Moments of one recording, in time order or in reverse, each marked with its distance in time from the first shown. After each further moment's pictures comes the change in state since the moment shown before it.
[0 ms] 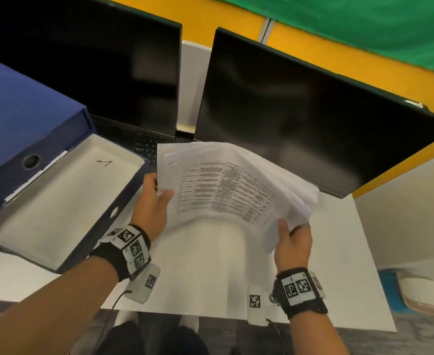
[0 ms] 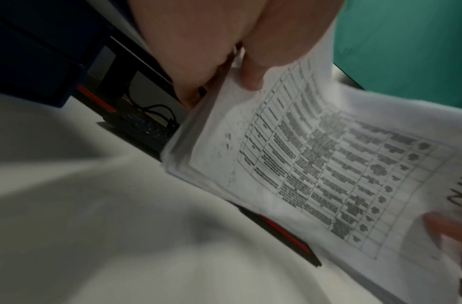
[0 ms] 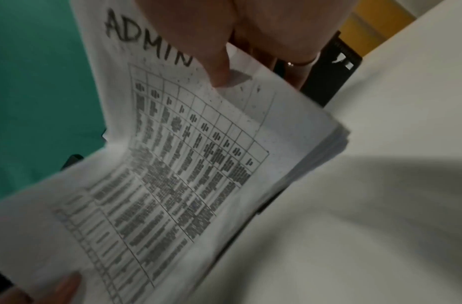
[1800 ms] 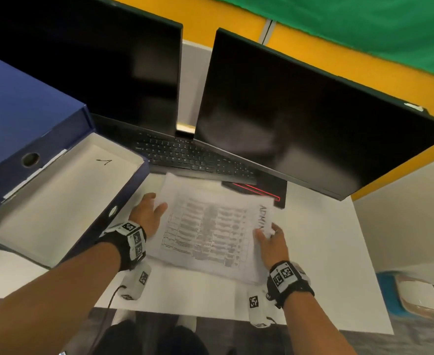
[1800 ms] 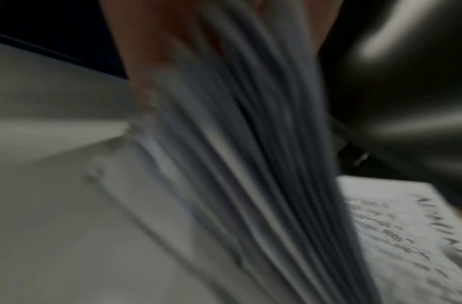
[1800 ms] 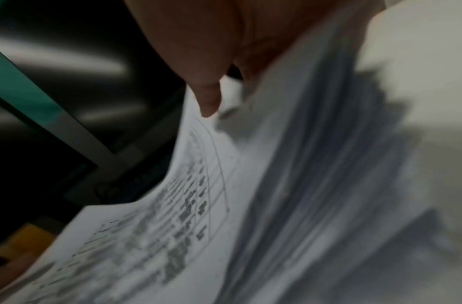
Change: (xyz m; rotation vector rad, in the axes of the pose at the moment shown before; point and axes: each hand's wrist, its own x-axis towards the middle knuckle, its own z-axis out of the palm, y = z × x) left_hand 0.029 -0.062 -0.003 0.468 -0.061 -0.310; right_hand 0.023 0.048 0.019 -0.332 -0.255 0.261
